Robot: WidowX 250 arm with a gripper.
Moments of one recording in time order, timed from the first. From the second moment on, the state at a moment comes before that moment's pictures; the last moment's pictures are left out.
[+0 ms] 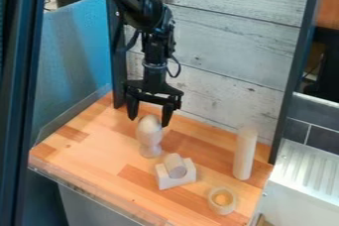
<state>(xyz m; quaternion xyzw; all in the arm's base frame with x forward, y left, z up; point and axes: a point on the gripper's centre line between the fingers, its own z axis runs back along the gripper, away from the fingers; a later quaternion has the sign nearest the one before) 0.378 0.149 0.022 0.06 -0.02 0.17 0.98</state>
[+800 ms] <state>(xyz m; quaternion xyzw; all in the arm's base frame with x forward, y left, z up) 0.384 0.146 0.014 0.04 0.00 0.17 0.99</state>
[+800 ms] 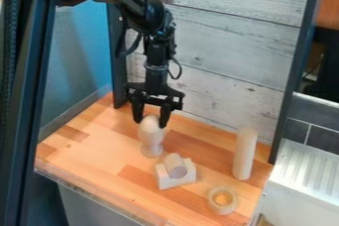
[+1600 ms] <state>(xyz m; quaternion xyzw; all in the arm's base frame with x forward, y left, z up) 0.404 0.095 0.049 0.01 -0.03 0.11 0.99</state>
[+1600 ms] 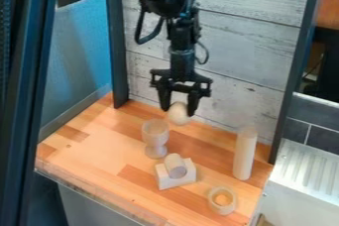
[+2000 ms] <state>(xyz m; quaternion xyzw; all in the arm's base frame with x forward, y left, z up) 0.420 0.063 0.038 0.00 -0.02 0.07 1.00</state>
